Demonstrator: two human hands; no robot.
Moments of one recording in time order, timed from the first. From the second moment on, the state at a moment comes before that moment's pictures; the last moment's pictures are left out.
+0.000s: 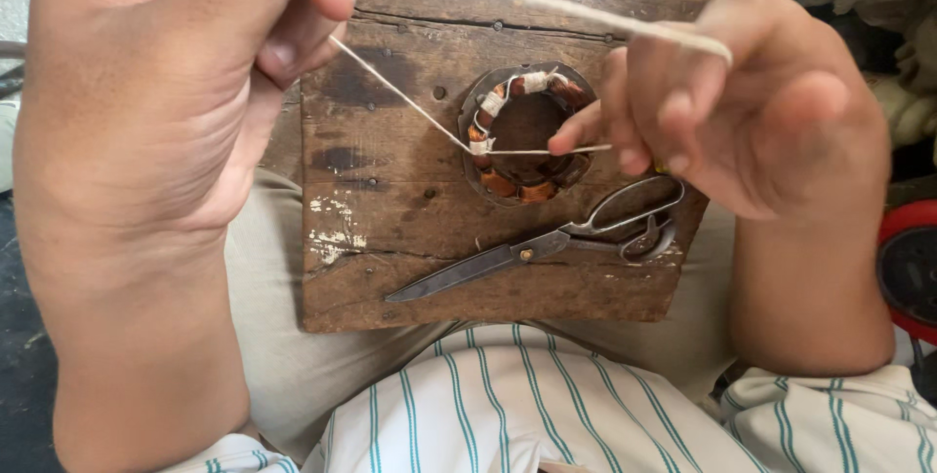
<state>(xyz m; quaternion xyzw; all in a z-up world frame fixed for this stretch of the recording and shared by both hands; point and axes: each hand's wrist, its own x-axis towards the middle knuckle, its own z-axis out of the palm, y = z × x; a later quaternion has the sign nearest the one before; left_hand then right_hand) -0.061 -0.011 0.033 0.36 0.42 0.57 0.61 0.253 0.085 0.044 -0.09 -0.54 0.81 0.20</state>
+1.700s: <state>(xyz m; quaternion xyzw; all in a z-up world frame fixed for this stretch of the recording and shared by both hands) -0.005 -0.035 0.053 0.80 0.54 0.26 0.08 0.204 0.014 0.046 -0.31 -0.89 0.23 0.23</state>
